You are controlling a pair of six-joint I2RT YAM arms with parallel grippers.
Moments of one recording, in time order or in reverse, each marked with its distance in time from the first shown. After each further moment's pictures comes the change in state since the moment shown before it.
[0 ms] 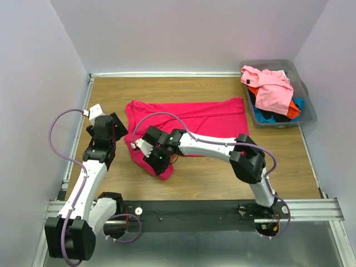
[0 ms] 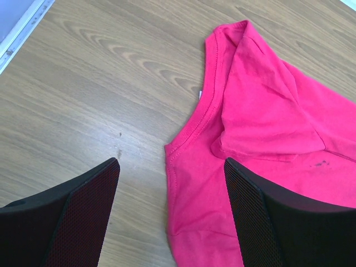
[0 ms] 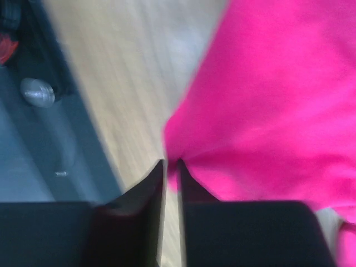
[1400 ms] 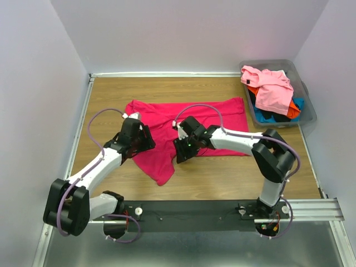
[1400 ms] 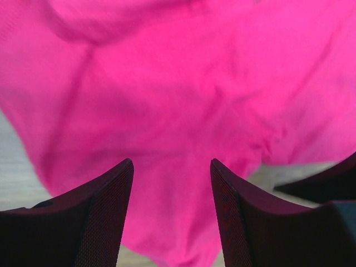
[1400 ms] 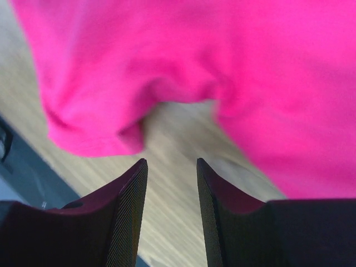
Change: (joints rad) left arm -0.256 0.251 -0.015 -0.007 0.348 -0.092; right arm -0.277 -0.244 -0.491 0.327 -0.003 0.346
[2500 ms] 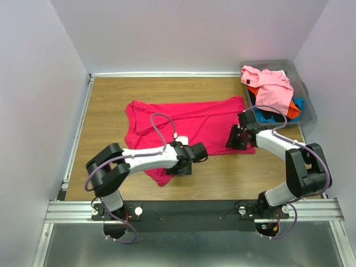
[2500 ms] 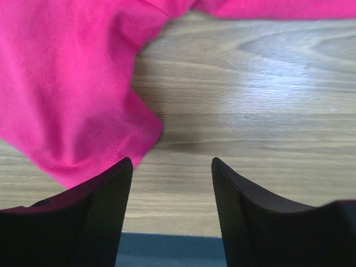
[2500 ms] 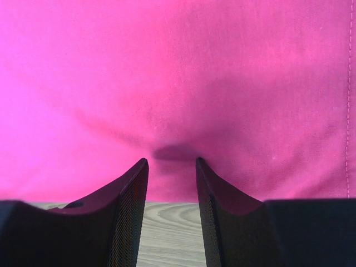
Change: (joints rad) left arm -0.740 0.491 0.435 -0.554 -0.349 -0.516; right arm -0.592 -0.330 -0.401 0.047 0.271 0.211
